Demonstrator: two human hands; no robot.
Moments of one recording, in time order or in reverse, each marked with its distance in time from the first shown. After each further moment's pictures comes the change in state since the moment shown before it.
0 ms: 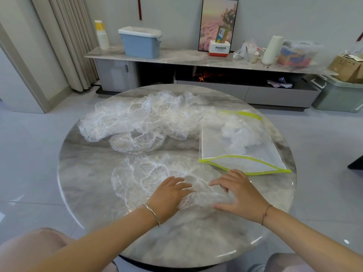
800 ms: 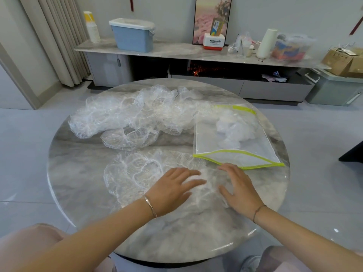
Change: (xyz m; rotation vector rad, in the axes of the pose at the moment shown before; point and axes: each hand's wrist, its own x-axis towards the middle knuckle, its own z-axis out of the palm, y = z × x) left_hand 0.018 0.012 -0.018 -0.048 0.010 0.093; right_hand -0.019 0.011 0.017 0.052 0.036 0.402
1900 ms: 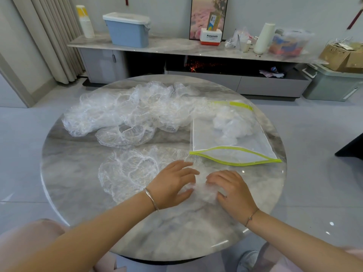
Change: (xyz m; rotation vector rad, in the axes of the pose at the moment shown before) left_hand 0.015 0.000 0.002 -0.128 0.103 0.071; right_hand -0.004 -0.014 0.008 -0.006 0.209 -0.341
